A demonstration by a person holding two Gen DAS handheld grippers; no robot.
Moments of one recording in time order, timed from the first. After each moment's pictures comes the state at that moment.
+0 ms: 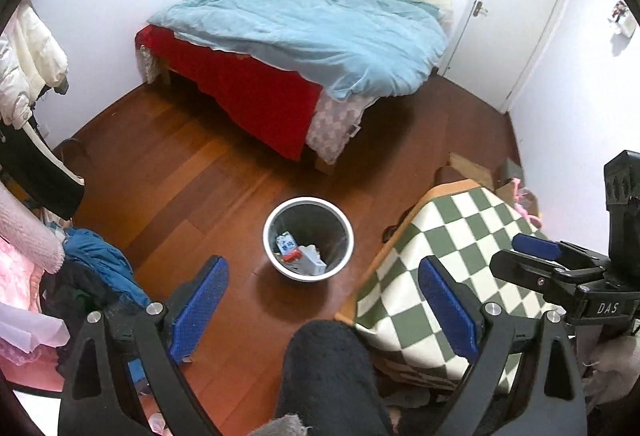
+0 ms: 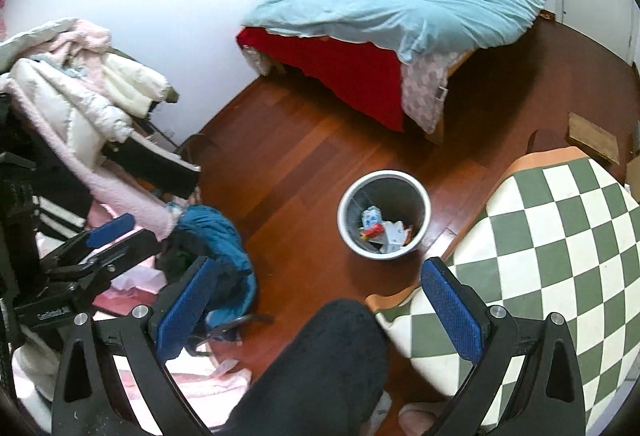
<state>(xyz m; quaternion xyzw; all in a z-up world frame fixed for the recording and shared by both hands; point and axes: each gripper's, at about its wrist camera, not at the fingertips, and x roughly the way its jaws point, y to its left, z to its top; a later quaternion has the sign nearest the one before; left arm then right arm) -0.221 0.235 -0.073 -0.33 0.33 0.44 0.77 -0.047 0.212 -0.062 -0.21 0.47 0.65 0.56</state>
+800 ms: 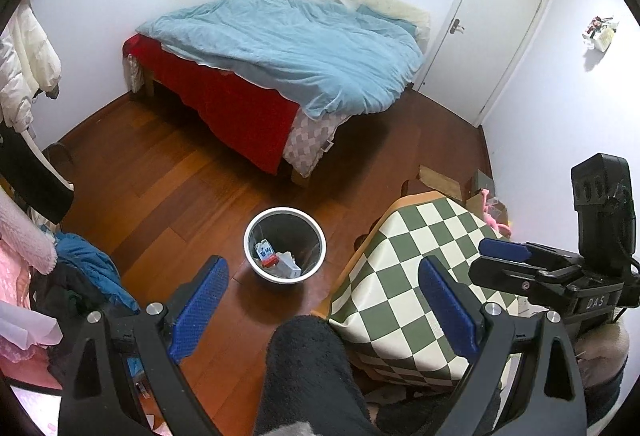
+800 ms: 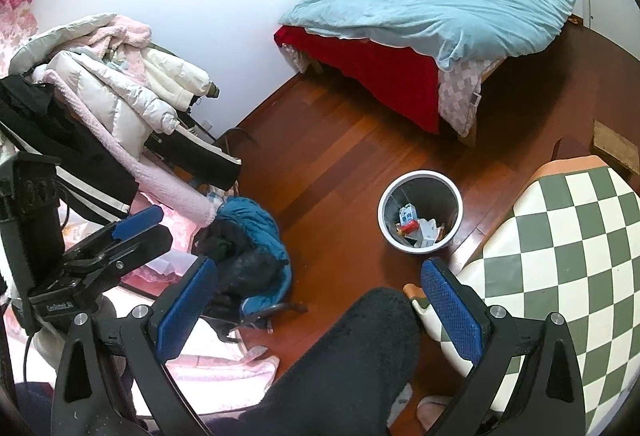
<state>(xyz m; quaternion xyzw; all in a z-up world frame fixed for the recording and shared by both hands) -0.245 0.204 -0.030 -0.33 0.29 0.41 0.80 -0.070 0.184 -0.012 -0.20 0.47 0.69 0.52</state>
